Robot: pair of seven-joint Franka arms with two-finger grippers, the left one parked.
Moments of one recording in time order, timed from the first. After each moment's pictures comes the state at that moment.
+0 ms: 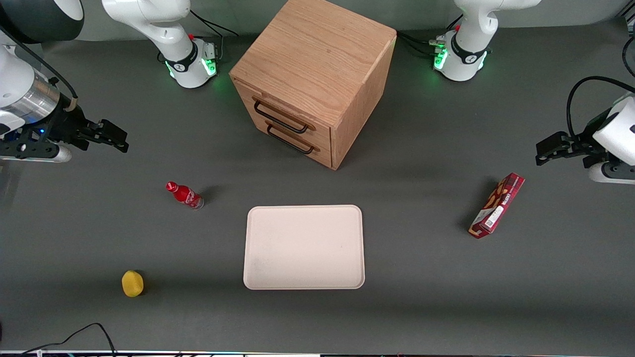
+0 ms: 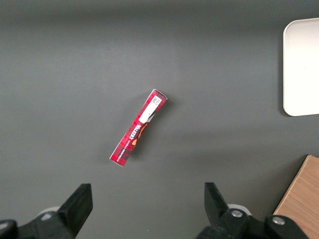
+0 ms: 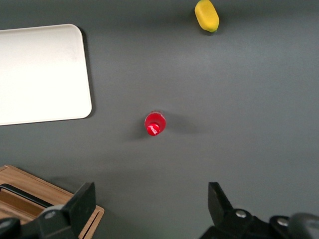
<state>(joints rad) 0.00 -0.05 0.11 -1.70 0.00 1.65 0.21</state>
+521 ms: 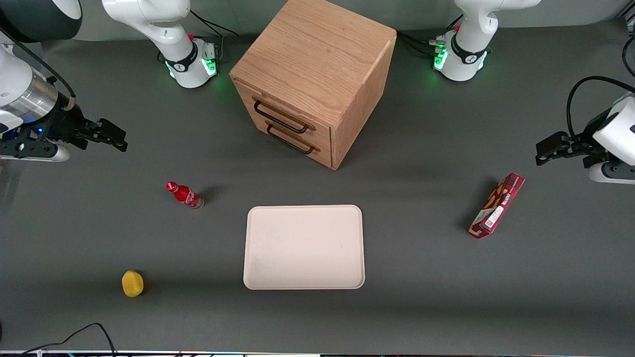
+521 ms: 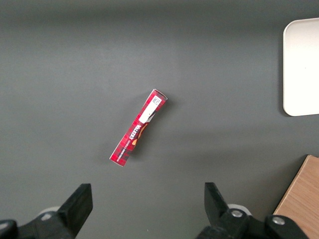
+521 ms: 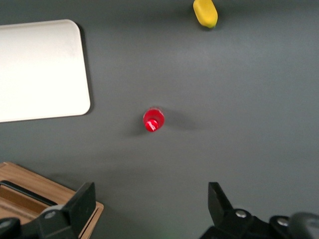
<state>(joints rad) 0.00 -0.05 0.11 -1.69 0.00 1.61 0.21</state>
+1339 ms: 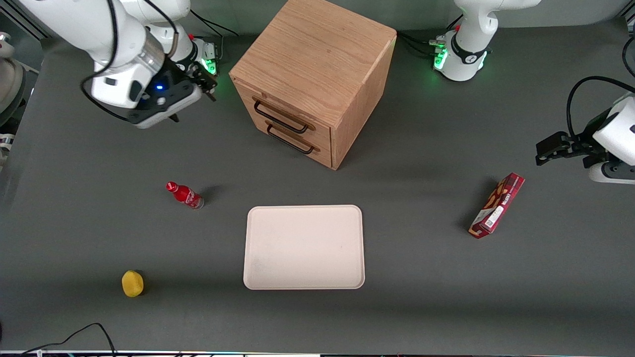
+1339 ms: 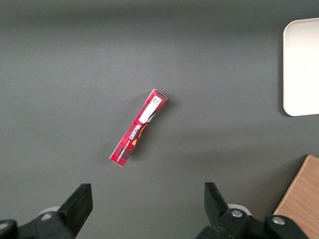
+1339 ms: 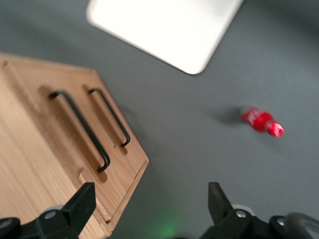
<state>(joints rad) 0.02 -0.02 0.43 -1.62 0.15 1.53 -0.13</state>
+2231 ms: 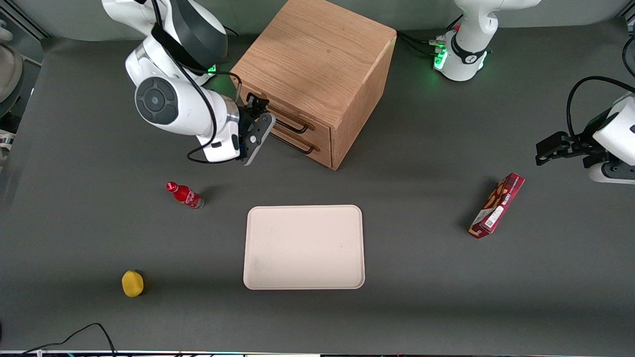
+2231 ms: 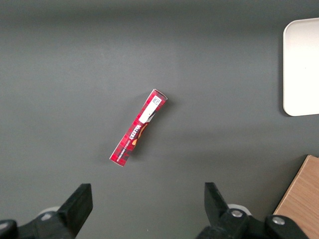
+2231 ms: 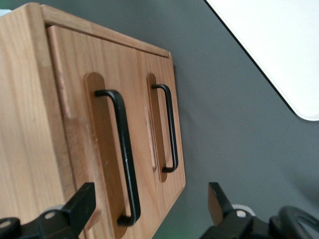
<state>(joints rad) 0.02 0.26 0.56 -1.67 0.26 1.68 -0.36</state>
